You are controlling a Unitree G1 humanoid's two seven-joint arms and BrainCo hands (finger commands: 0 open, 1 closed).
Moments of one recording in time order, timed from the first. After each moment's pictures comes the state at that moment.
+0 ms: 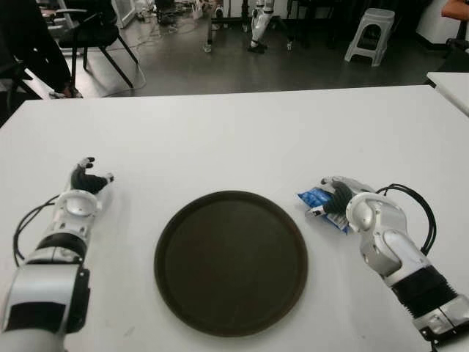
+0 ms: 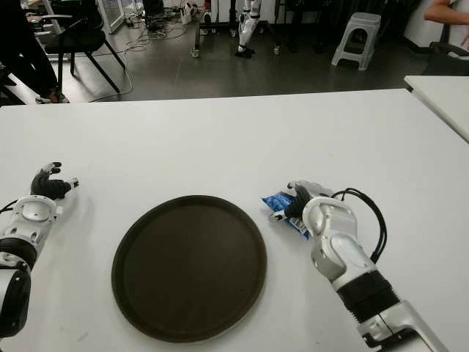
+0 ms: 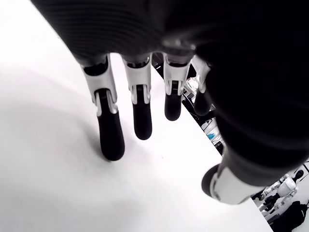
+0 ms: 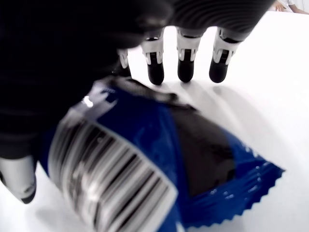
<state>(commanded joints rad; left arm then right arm) -0.68 0.40 0.02 1.34 0.24 -0.09 0.16 -0.34 -0.41 0.45 0.13 -0.80 0.61 0.46</state>
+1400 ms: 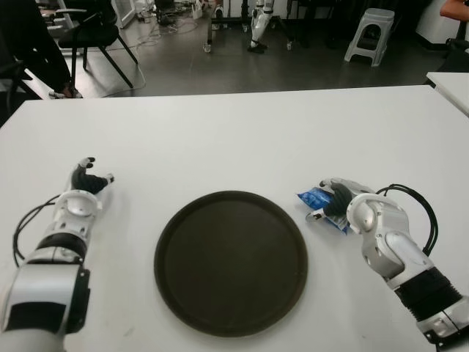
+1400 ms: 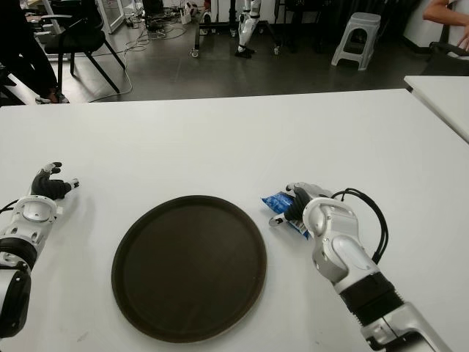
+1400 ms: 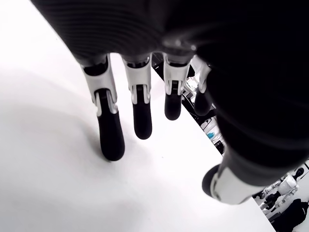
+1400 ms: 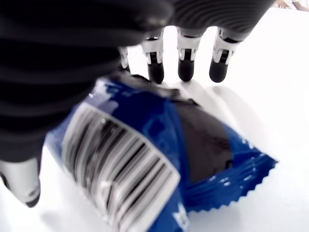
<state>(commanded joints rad) -0.69 0.40 0.00 1.34 0.25 -0.08 0.17 -0.31 -0.43 0.47 0.11 -0.80 0.62 0.53</state>
